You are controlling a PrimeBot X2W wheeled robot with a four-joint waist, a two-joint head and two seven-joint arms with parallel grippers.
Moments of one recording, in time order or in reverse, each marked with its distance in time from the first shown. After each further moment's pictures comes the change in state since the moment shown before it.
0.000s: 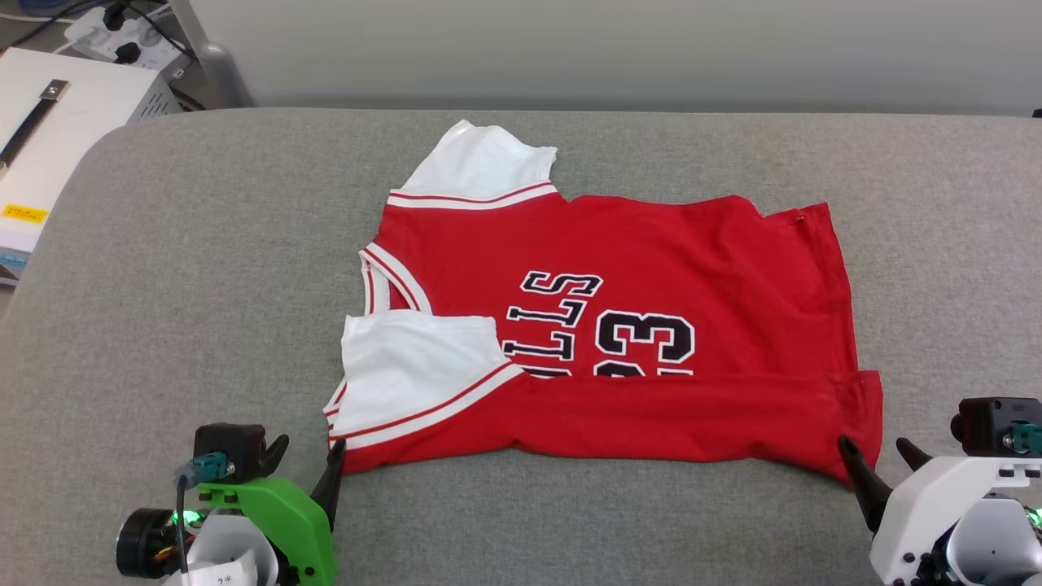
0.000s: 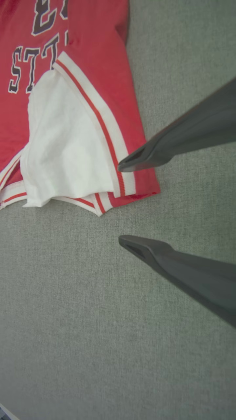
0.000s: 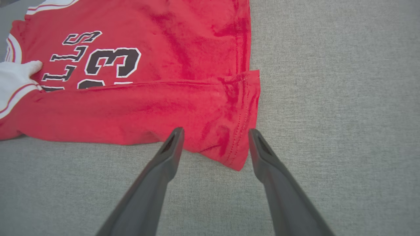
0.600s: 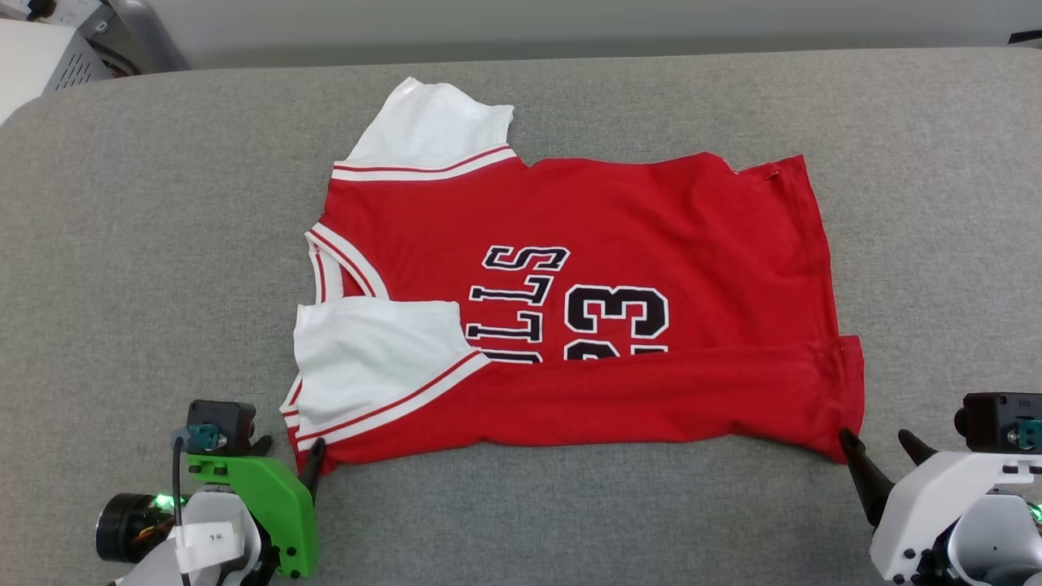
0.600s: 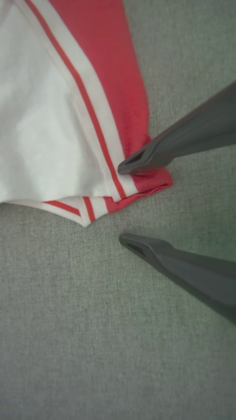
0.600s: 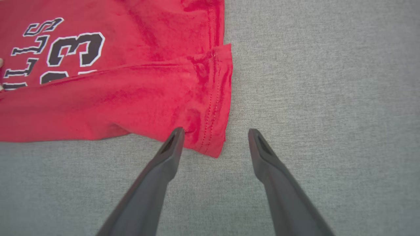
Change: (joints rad) left arm -0.059 0.039 -0.036 0.066 -0.016 0.002 0.147; right arm 0.000 0.018 -0.006 -0.041 -0.014 0.000 0.010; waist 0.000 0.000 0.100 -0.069
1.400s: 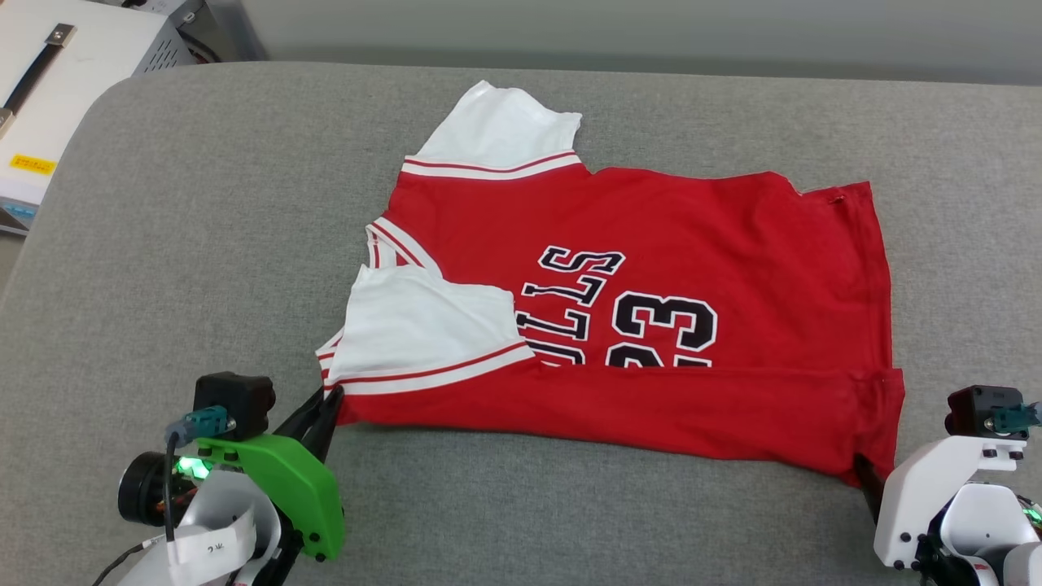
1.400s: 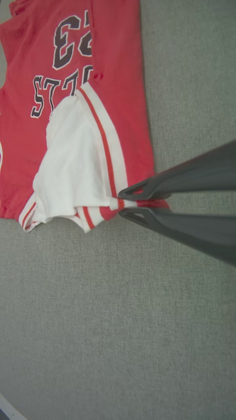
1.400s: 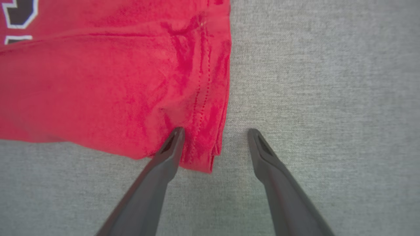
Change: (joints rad) left arm 0.015 0.025 0.026 -0.262 -0.007 0.024 -0.052; right arm -0.098 0.002 -0.063 0.217 -0.106 0.000 0.075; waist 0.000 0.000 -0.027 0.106
